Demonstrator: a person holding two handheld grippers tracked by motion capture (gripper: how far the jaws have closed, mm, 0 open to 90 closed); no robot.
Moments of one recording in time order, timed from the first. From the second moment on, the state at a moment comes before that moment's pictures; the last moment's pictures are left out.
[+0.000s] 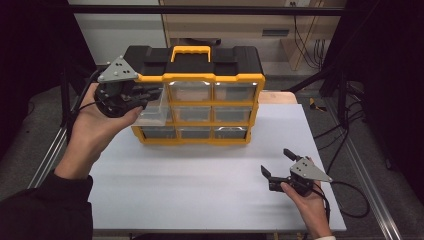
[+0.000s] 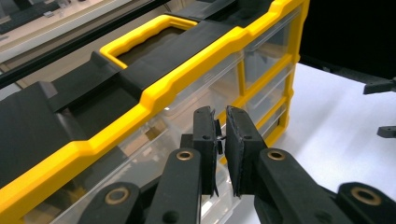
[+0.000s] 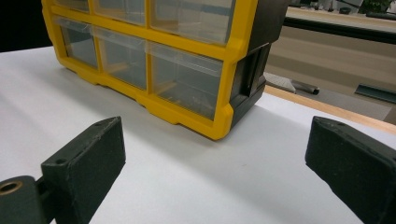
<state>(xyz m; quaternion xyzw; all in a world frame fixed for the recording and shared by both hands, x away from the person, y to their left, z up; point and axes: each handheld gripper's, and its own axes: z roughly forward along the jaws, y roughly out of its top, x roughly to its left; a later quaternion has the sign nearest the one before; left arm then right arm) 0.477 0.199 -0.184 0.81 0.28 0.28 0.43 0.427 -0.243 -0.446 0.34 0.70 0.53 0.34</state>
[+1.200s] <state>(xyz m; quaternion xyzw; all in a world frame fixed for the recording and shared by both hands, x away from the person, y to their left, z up) 0.484 0.214 -0.202 0.78 0.30 0.31 0.45 0.427 -0.243 -0.446 0.35 0.70 0.53 0.33</state>
